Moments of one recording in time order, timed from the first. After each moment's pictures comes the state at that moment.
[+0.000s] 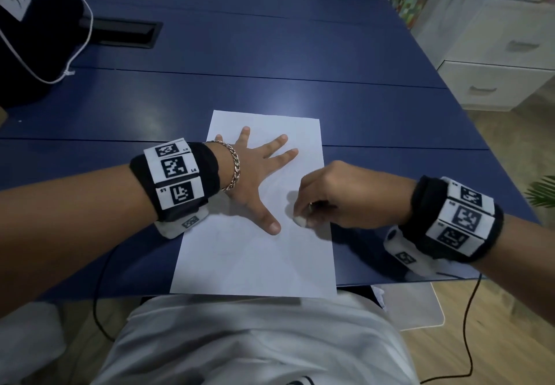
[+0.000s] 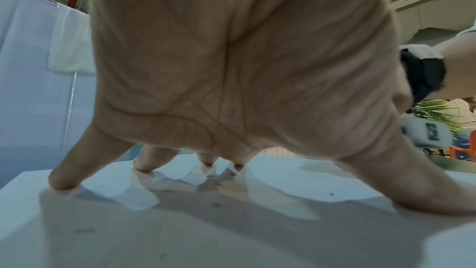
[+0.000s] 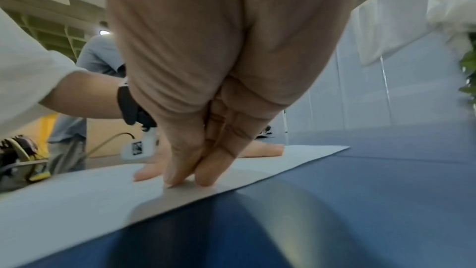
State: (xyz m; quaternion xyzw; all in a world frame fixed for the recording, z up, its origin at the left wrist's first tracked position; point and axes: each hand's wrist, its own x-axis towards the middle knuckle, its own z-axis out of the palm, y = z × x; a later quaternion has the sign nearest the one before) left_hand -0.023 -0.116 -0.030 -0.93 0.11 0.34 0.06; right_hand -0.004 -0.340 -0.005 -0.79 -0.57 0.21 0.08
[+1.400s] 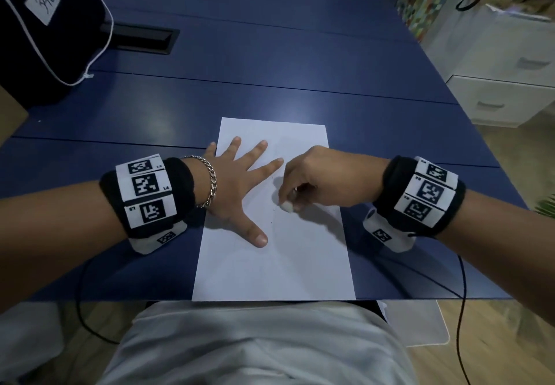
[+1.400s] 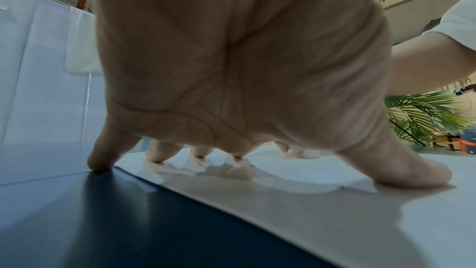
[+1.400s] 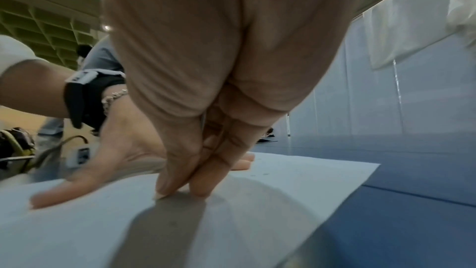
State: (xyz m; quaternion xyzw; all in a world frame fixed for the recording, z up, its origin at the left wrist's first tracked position) left_hand -0.049 -0.076 -0.037 -0.95 0.10 0.30 0.04; right_hand 0.029 -0.287 -0.002 -0.78 -0.58 0.22 0.06
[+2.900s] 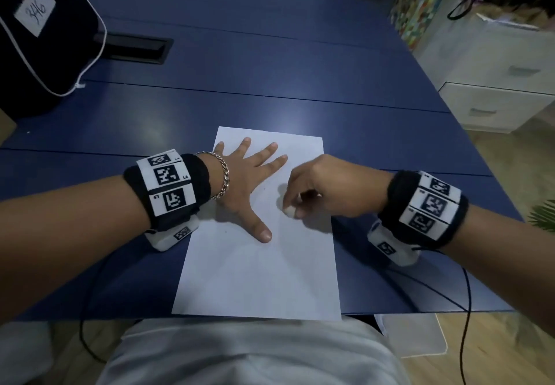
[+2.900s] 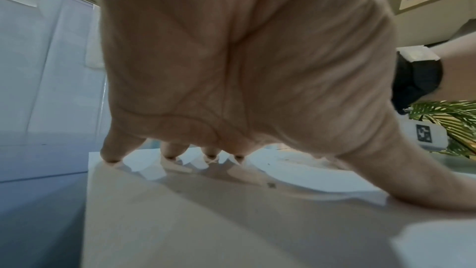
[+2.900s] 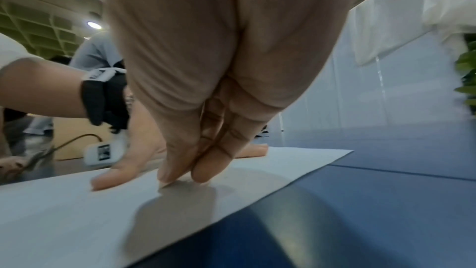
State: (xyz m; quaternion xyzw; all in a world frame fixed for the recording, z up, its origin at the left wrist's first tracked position) left_hand -0.008 -0.087 -0.040 -0.94 0.11 0.31 0.02; right_hand 0.043 -0.308 -0.008 -0.80 -0.55 0.21 0.09
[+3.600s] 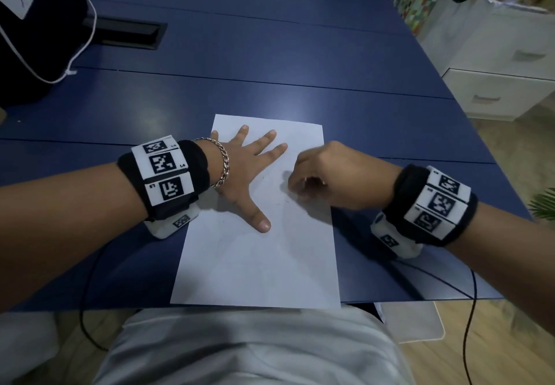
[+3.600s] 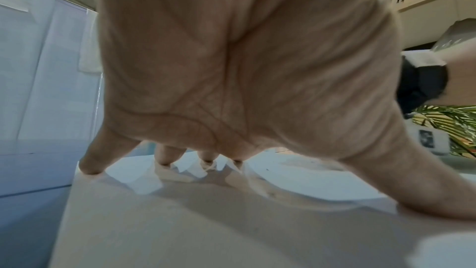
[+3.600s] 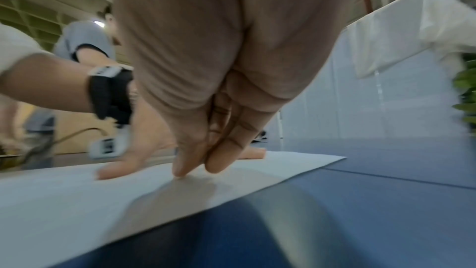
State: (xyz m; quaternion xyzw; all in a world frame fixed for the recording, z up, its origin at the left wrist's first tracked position) left_hand -0.008 -0.090 -0.035 -0.94 0.10 0.32 0.03; right_hand 0.034 -0.317 -0.010 -0.82 -0.55 0.13 0.08
